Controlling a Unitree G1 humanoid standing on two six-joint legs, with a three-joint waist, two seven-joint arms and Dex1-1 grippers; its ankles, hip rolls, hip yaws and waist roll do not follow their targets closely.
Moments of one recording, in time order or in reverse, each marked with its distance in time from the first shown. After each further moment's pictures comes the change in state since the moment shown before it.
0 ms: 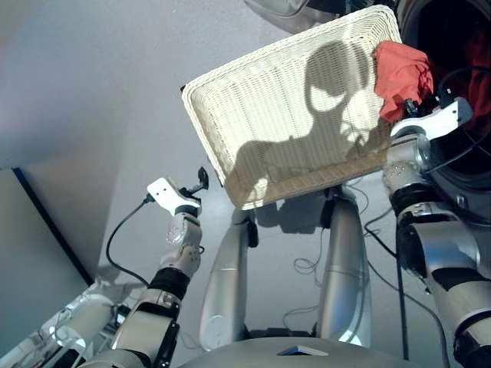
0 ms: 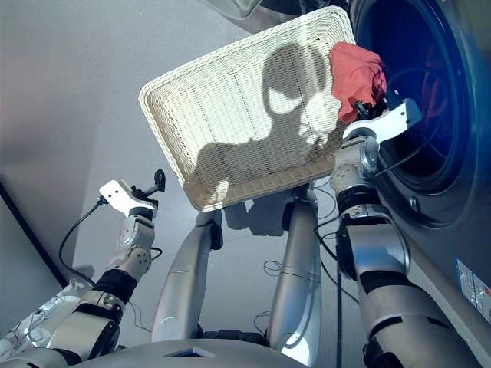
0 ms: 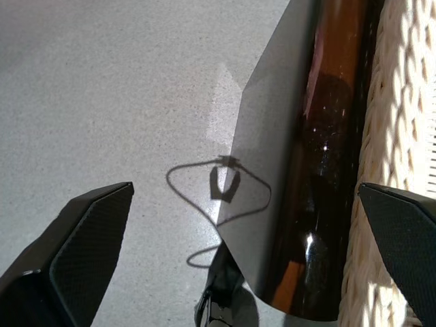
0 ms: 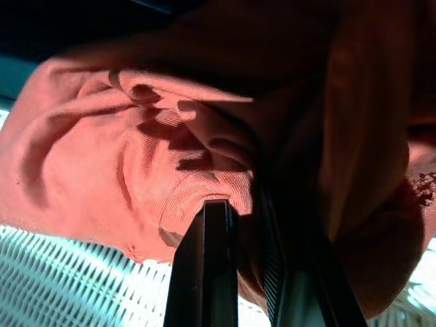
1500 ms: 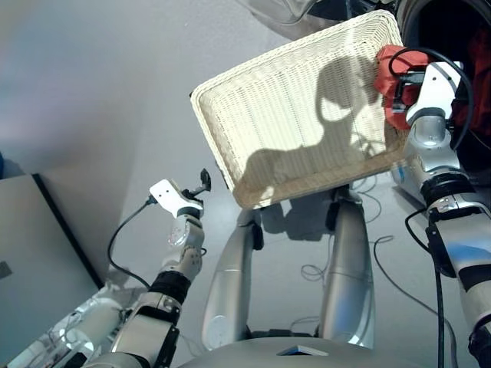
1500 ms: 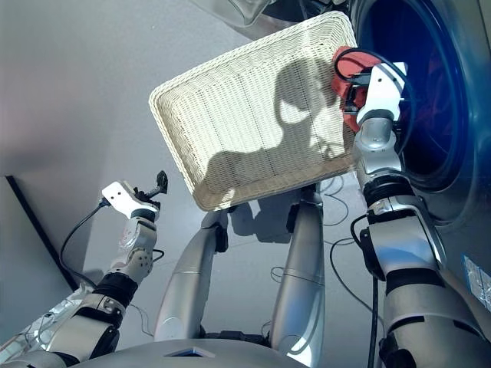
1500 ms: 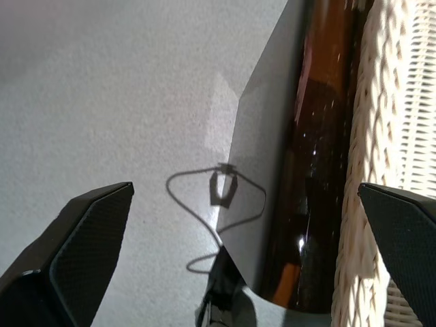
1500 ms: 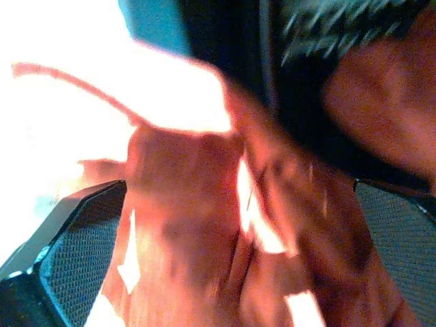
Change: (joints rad) left arm 0.018 0.000 -0.028 -0.023 0.001 0.005 0.018; right arm -0.026 -0.181 0.306 0.040 -0.755 0.168 -0.152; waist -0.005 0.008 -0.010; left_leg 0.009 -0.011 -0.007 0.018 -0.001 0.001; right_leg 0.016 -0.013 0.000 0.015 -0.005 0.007
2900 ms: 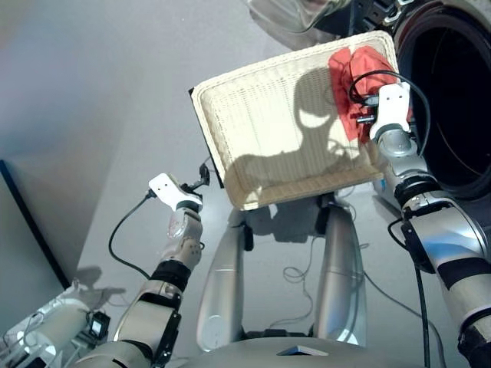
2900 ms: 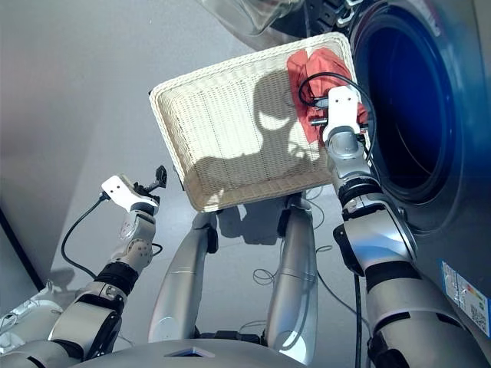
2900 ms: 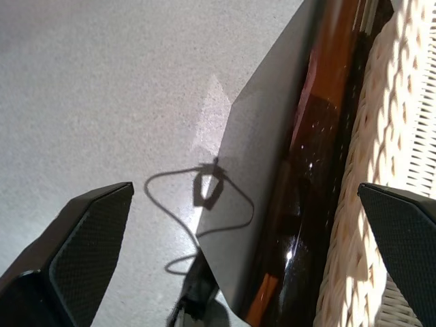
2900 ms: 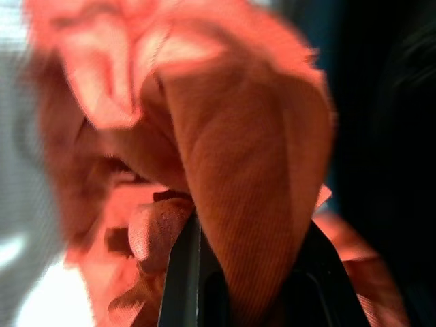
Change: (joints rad) left arm -0.078 -0.005 0.040 0.094 0.001 0.002 -0.011; right arm -0.002 0.080 0.012 -0.054 -0.131 0.026 -0.047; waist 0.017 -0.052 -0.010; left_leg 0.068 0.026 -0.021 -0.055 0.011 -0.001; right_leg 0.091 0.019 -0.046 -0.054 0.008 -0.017
